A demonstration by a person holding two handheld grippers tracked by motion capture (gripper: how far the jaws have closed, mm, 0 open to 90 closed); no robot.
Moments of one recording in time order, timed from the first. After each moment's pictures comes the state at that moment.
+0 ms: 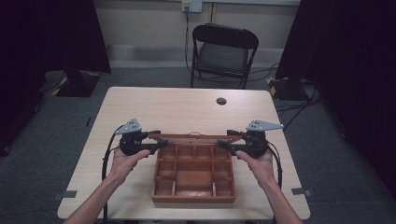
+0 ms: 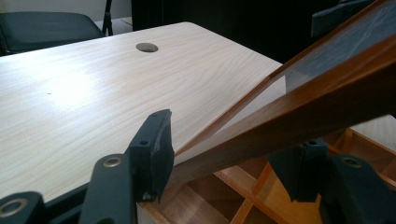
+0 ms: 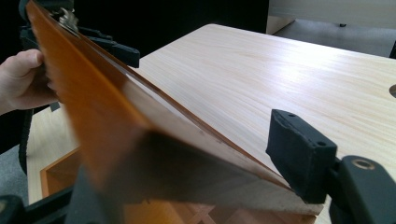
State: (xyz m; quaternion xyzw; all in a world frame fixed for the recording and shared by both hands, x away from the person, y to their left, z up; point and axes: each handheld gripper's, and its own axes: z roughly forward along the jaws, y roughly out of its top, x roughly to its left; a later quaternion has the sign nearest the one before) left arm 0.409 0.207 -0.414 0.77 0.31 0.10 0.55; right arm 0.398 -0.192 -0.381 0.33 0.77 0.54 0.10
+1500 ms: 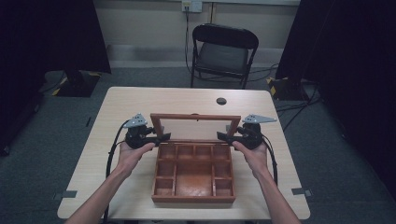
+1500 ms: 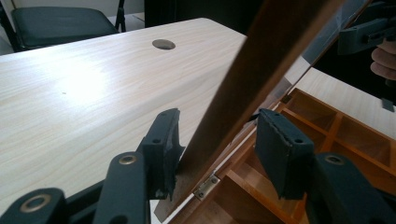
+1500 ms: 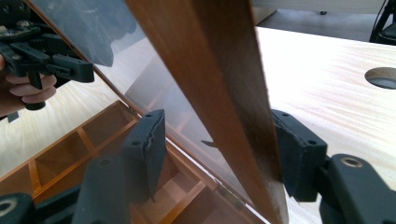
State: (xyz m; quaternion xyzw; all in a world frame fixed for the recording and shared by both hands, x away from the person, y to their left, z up) left arm 0.438 0.199 -0.425 0.77 0.33 0.12 0.54; right arm 0.439 -0.192 -0.405 0.37 0.76 0.53 0.10
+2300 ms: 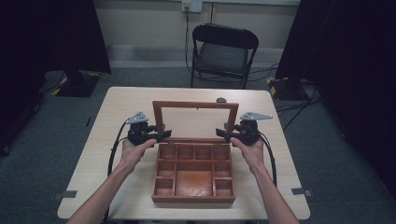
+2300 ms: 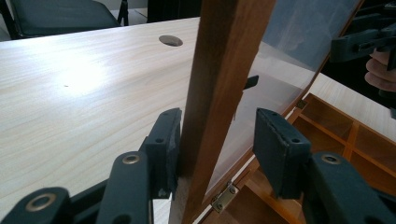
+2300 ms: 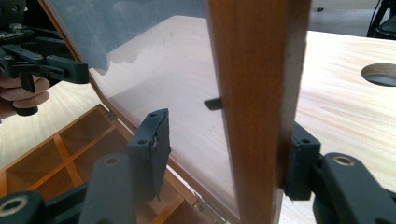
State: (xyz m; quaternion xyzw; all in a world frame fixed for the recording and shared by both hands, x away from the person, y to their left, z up) left arm 0.455 0.199 -0.435 0.76 0.35 0.10 0.54; right arm 0.460 -0.189 -0.419 0.38 0.76 0.53 0.10
